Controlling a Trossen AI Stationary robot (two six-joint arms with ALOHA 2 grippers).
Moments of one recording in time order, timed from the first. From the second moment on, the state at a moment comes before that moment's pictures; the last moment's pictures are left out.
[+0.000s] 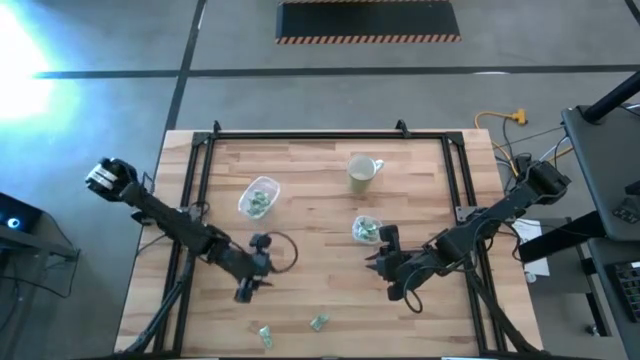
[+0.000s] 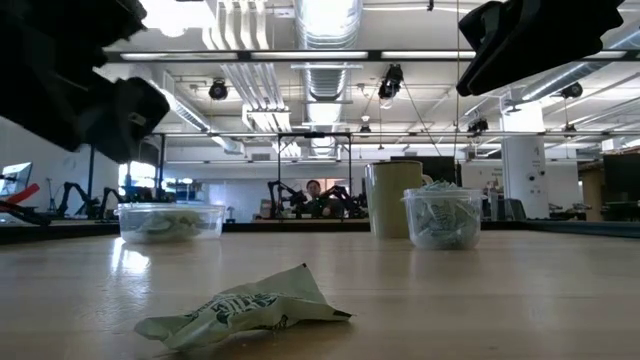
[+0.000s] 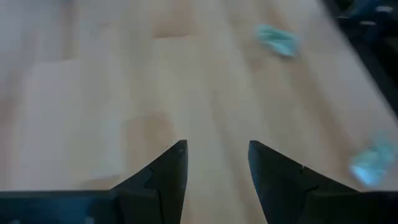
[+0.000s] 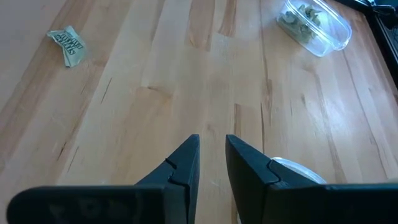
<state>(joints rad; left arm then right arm) -0.52 1.25 0.59 -0.09 -0.14 -0.28 0.57 1.41 0.85 -0.28 0.51 0.16</state>
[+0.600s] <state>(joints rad) -0.79 1.58 0.60 0.37 -0.11 -0.29 0.57 1.41 0.84 -0.27 0.51 0.16</state>
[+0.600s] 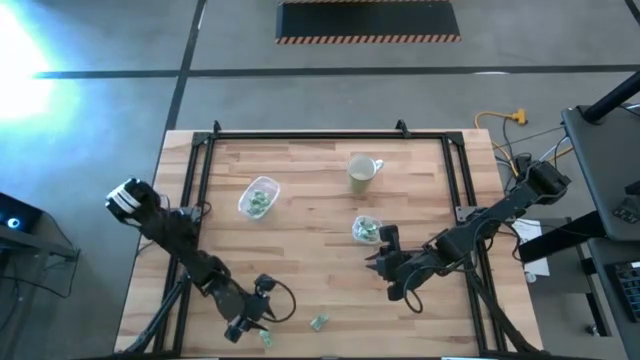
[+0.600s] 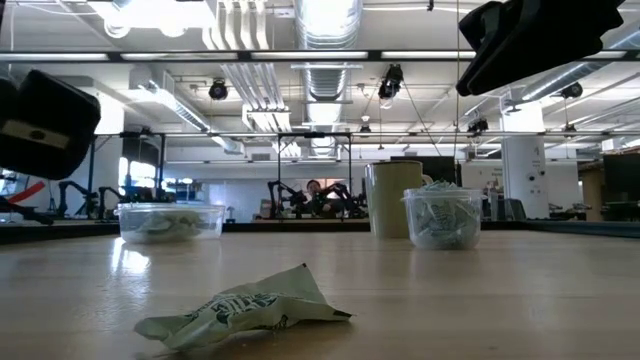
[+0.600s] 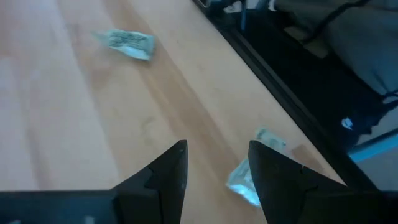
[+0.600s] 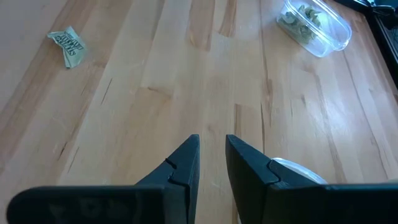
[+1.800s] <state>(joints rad) -0.84 1.77 0.58 0.58 -0.12 -0.28 0.57 1.41 0.82 -0.27 0.52 0.18</state>
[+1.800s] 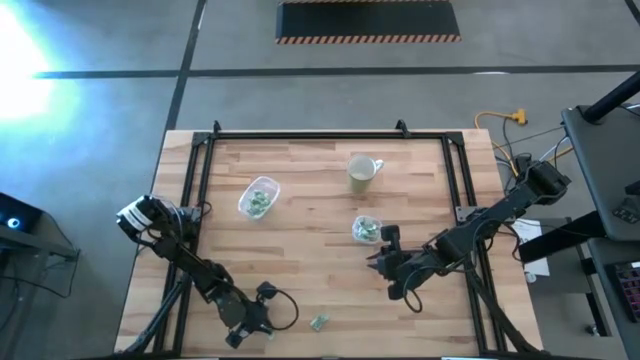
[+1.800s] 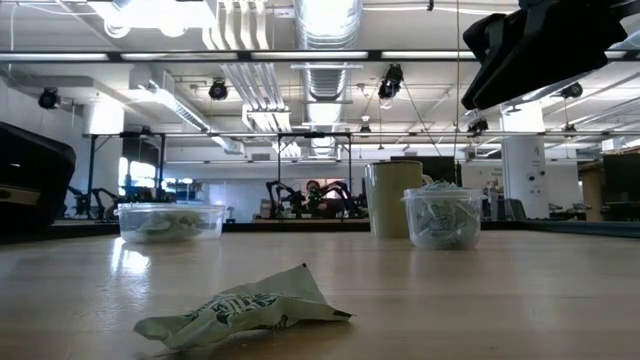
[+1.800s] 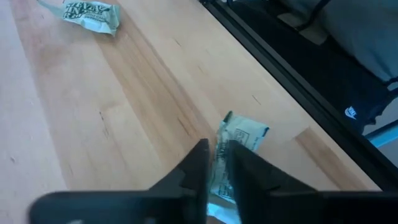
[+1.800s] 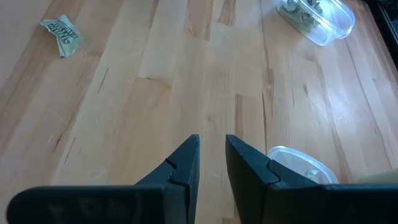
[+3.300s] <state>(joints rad) -0.63 1.16 0.49 -0.18 -1.38 -0.20 0.57 1.41 0.81 -0.25 0.52 0.17</state>
